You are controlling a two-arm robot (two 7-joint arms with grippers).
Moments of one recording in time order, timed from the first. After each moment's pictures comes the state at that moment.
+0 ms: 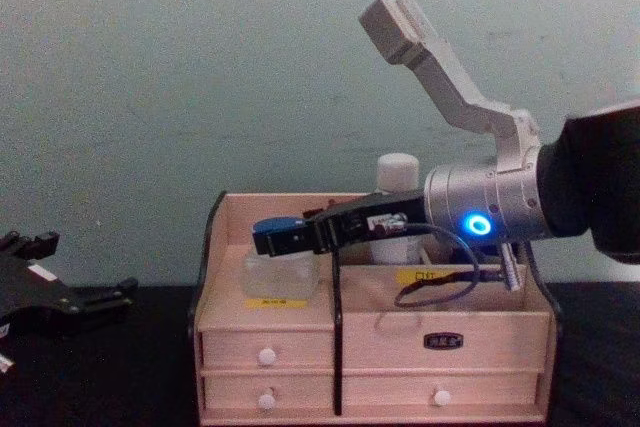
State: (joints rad) left arm -0.20 0.60 0.45 -1.41 -0.25 -0.12 0.03; right arm 0.76 0.14 -0.61 -0.95 0.29 0.26 0.56
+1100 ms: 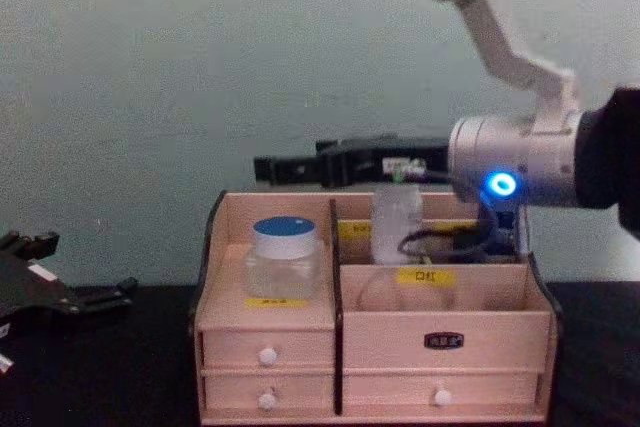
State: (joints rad) left arm -0.20 0.60 0.45 -1.41 -0.25 -0.12 0.03; right arm 0.70 0.18 -0.54 -1.08 0.36 0.16 0.56
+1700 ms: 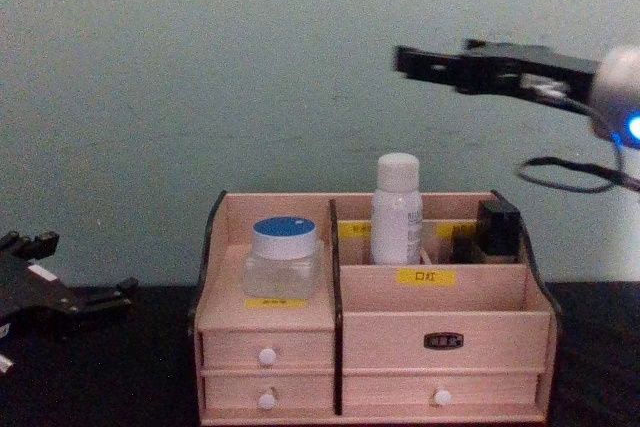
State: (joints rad) left arm -0.20 0.60 0.45 -1.41 -0.25 -0.12 0.03; right arm 0.50 0.28 -0.36 -1.38 0.39 0.06 0.31
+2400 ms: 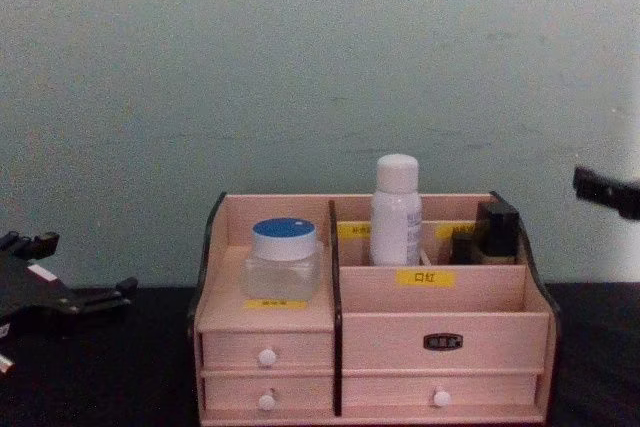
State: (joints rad) left arm -0.20 0.60 0.45 -1.41 -0.25 -0.12 0.03; right arm 0.29 0.28 -0.19 -1.36 0.28 0.01 0.06
